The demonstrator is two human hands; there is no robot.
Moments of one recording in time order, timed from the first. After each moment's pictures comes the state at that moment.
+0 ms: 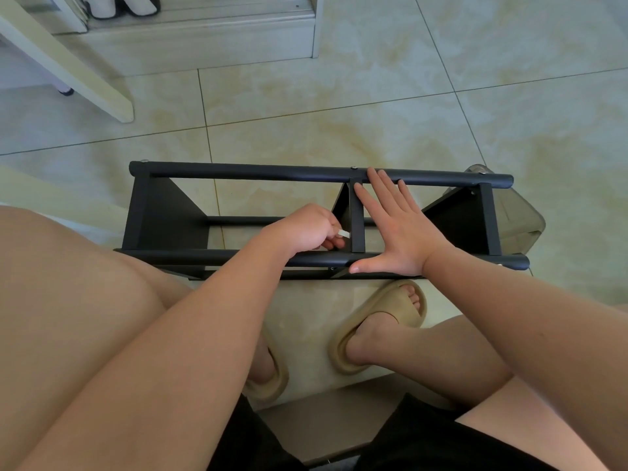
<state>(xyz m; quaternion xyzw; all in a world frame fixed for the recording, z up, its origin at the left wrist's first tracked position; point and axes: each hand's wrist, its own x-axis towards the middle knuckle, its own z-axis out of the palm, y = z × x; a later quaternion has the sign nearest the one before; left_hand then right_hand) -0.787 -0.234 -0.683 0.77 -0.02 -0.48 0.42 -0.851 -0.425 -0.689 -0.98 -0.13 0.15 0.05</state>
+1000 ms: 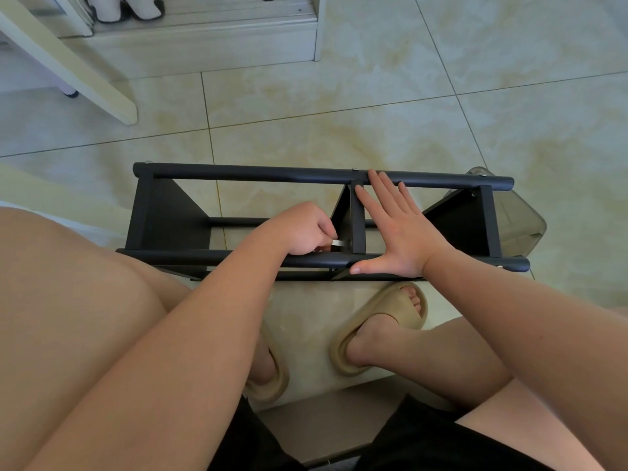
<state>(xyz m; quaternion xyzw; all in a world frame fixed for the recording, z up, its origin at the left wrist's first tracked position) -0.779 -0.218 -0.684 0.84 -0.16 -0.42 0.30 -0.852 -0.425 -0.688 -0.98 -0.13 0.15 0.06</state>
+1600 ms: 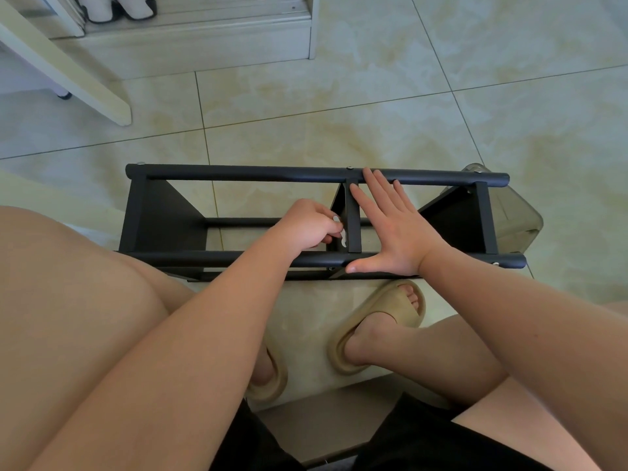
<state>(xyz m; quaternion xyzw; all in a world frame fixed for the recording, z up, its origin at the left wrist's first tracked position) -0.787 -0.240 -0.691 0.78 0.05 -0.41 0.48 -0.852 -0.426 -0.689 -0.98 -0.14 0.15 0.07</state>
